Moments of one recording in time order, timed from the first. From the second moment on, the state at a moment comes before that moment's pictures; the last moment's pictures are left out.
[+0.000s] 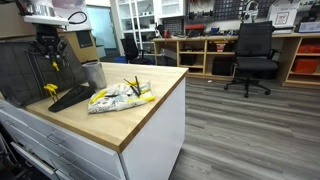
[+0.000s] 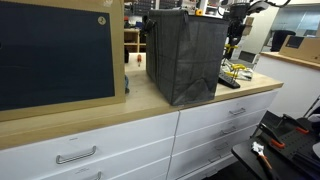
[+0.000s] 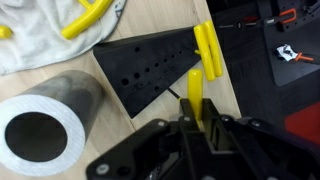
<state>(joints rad) 0.02 0.00 0.09 -1.99 0.02 1.84 -1.07</state>
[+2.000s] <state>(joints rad) 0.02 0.06 0.06 -1.95 0.04 1.78 -1.20</state>
